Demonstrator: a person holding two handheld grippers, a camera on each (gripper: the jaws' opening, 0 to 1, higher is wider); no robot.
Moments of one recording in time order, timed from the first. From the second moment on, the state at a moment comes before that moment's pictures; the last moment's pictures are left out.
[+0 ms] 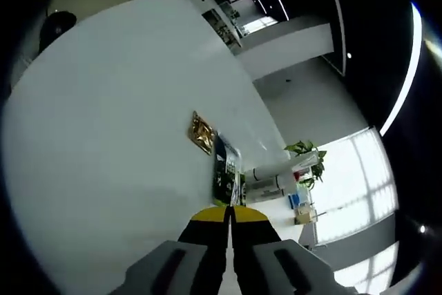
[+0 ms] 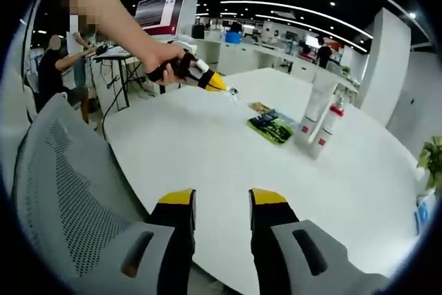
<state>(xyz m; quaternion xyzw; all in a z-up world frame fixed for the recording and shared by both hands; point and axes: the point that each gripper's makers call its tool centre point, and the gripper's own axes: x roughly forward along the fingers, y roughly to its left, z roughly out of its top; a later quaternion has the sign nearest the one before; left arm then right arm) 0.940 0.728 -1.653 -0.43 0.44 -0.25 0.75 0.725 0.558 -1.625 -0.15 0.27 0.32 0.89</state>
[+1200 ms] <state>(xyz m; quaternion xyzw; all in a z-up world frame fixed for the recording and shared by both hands) 0.964 0.706 -1.687 -0.43 0.49 -0.21 0.73 0.725 0.556 -1.630 -0.15 0.28 0.32 0.89</state>
